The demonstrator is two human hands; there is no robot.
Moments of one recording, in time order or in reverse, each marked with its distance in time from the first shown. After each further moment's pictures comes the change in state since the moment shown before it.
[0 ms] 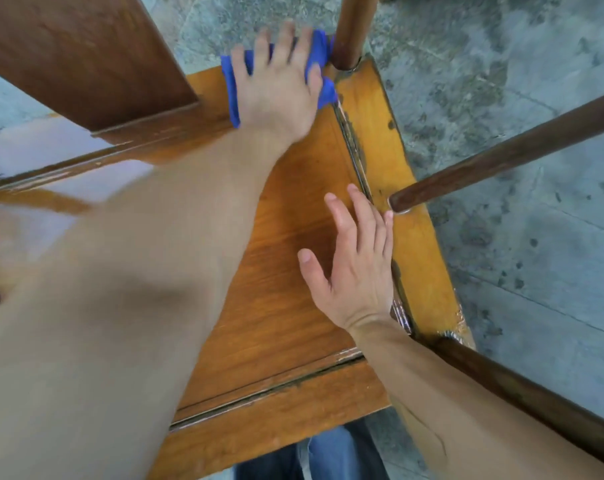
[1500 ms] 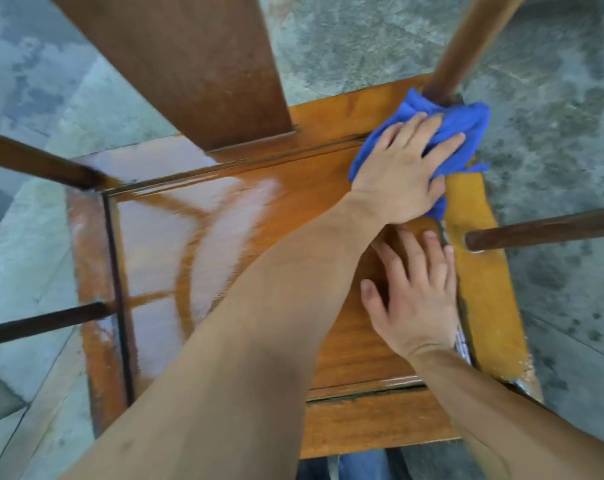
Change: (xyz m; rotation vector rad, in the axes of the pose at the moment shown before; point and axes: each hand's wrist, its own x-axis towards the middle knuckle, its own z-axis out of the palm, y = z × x) left_hand -0.051 0.024 0.007 0.070 -0.052 0.468; right_hand -0.004 0.002 0.005 -0.230 -0.068 -0.106
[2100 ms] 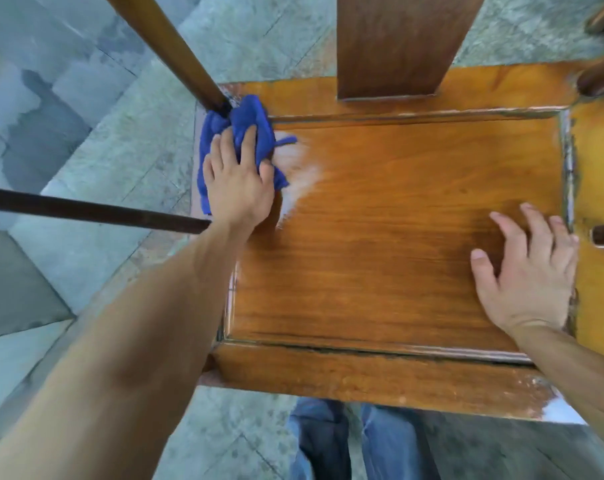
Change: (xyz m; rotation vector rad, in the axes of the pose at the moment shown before) left_hand -0.308 -0.190 -0.006 -0.102 0.127 -1.044; right_hand 0.002 -0.012 0.003 -0.053 0.022 -0.024
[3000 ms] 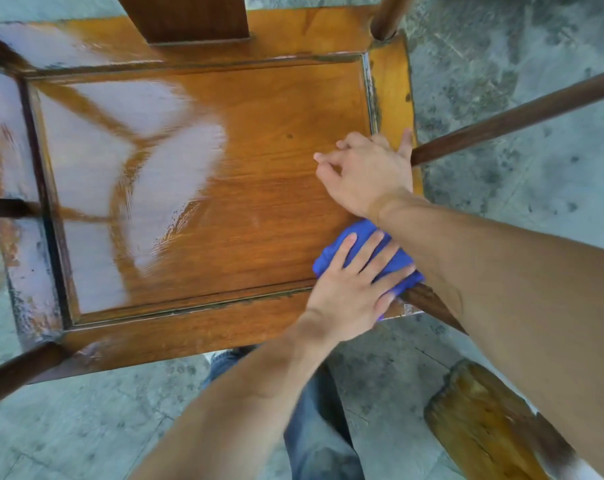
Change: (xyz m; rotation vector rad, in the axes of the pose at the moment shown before) left_hand -0.276 0.265 0.082 -0.078 -0.213 1.054; right_hand 0.068 0.010 -0.078 -0.145 -0.576 -0.031
